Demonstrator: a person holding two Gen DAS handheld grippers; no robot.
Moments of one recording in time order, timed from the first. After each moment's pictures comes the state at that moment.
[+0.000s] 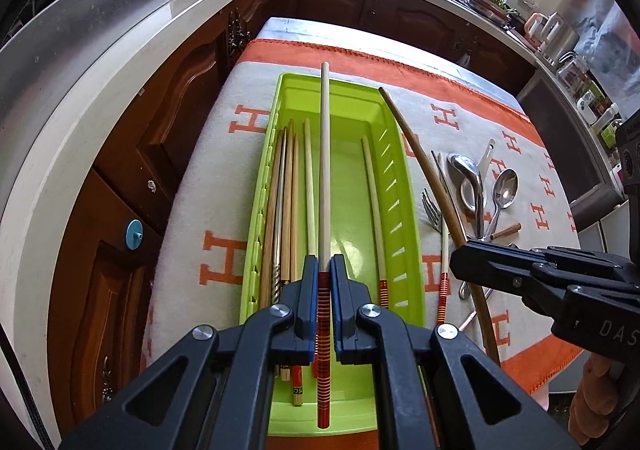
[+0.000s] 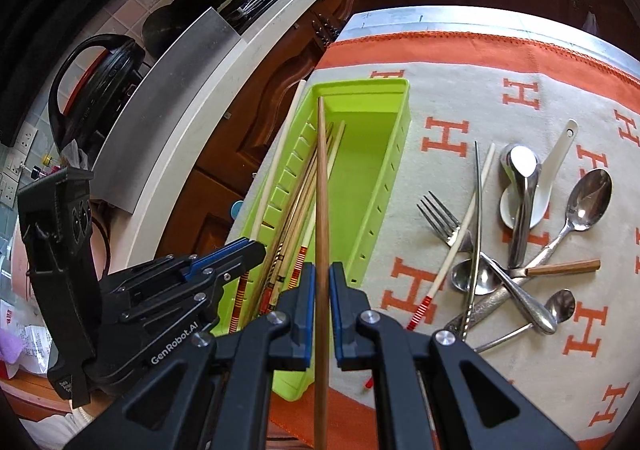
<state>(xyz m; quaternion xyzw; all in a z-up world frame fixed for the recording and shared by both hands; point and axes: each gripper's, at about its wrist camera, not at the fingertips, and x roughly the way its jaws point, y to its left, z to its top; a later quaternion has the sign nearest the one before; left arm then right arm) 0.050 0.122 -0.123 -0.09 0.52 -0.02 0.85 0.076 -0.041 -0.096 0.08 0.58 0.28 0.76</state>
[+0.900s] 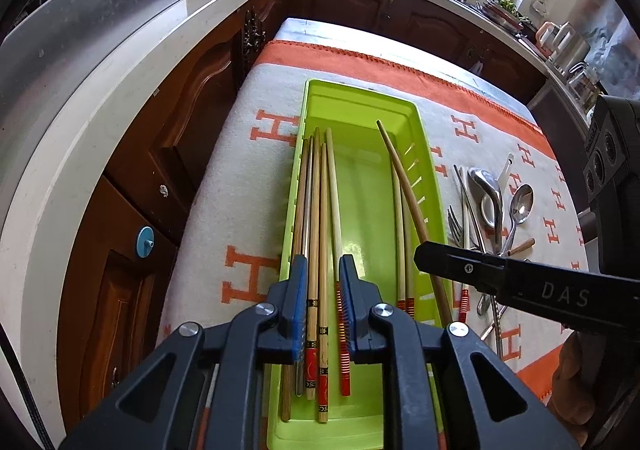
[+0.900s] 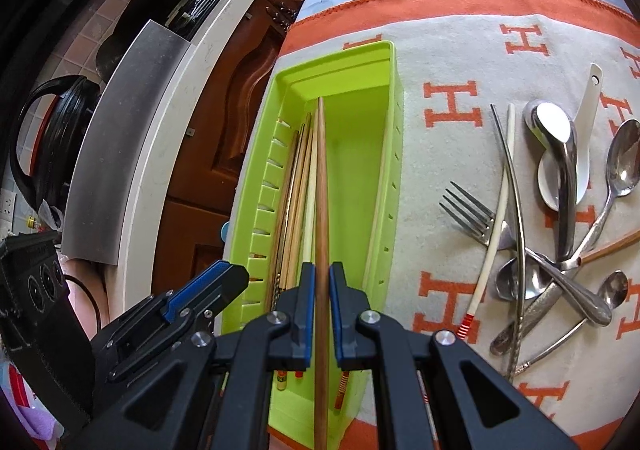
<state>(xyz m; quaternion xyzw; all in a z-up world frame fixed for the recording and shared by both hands) 0.063 0.141 -0.127 -0.10 0.52 -0.01 0.85 0.105 -0.019 -0.136 0.16 0.62 0.22 0.74</state>
